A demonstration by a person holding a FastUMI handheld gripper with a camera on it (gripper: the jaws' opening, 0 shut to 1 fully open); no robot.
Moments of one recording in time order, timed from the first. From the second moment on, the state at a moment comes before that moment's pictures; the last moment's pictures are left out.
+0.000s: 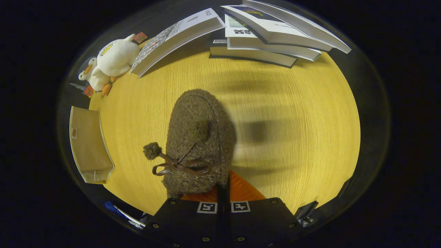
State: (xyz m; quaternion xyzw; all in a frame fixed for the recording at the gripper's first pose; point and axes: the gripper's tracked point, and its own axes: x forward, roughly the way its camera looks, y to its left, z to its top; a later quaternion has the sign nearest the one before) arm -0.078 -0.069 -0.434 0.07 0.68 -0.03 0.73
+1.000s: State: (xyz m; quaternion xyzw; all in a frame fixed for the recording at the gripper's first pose) arm -0.032 0.113 -0.271 -0.01 0.62 0.16 0.77
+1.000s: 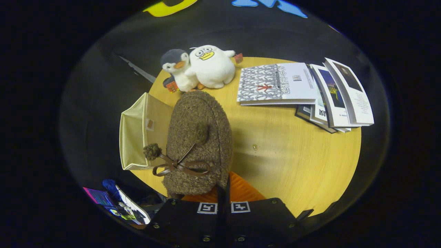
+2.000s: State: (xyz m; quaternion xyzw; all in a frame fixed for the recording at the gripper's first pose) arm 0.011 0.368 -0.266 -0.19 0.59 0.34 0.71
